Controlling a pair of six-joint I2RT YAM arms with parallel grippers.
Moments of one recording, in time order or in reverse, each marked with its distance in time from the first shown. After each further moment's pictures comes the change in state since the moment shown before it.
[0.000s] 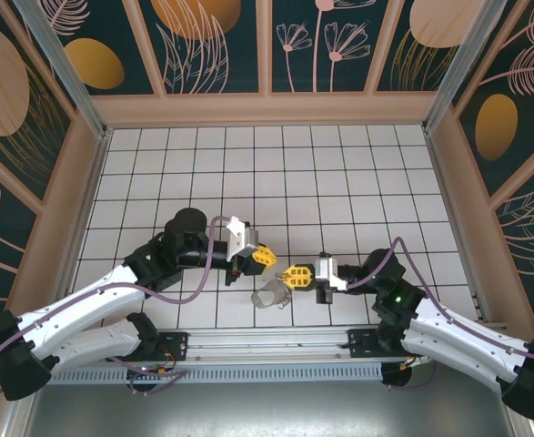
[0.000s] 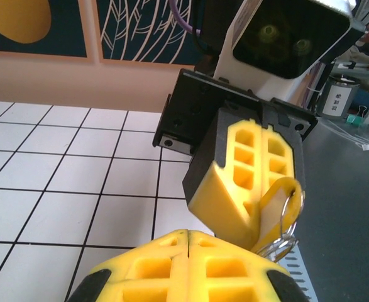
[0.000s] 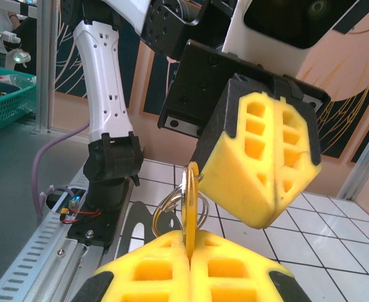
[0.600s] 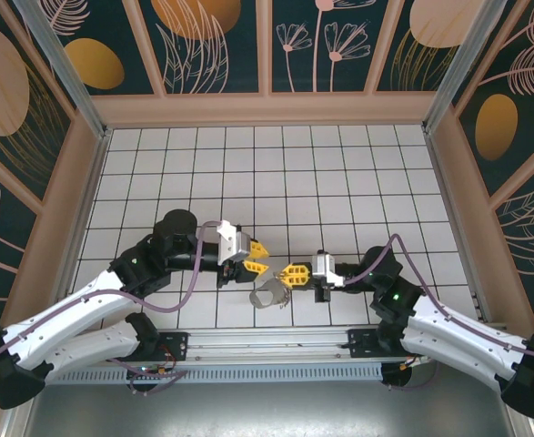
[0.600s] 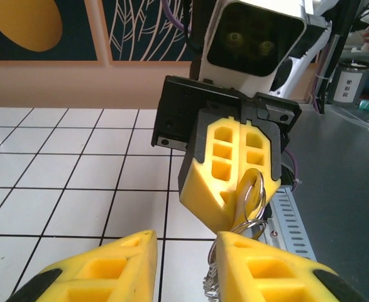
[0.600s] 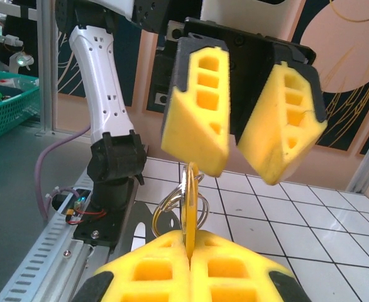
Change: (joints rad) left arm 0.000 -0.071 0.037 -0.128 -0.023 0.088; right arm -0.011 0.050 0.024 0.000 -0.014 0.030
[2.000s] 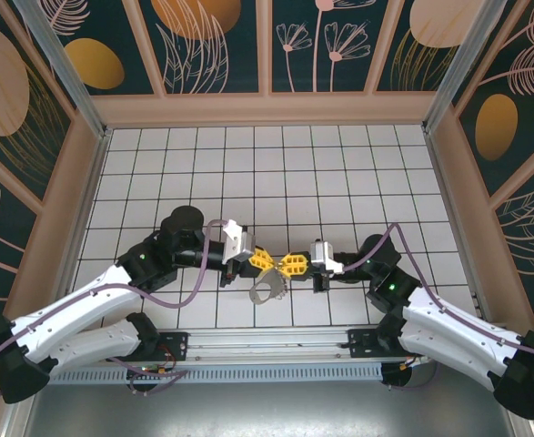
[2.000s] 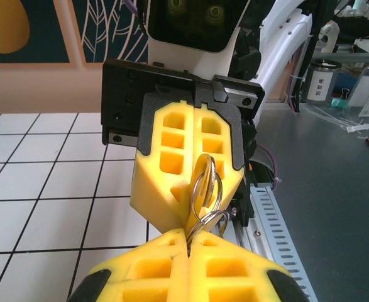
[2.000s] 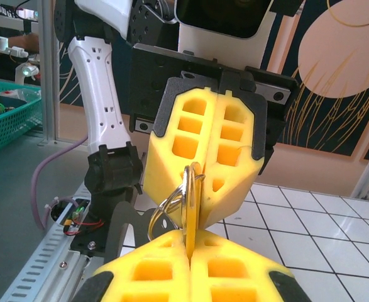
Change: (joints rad) left arm 0.006 0.050 0.000 0.056 0.080 -0.014; right arm -0.079 0.091 0.061 0.052 -0.101 0.039
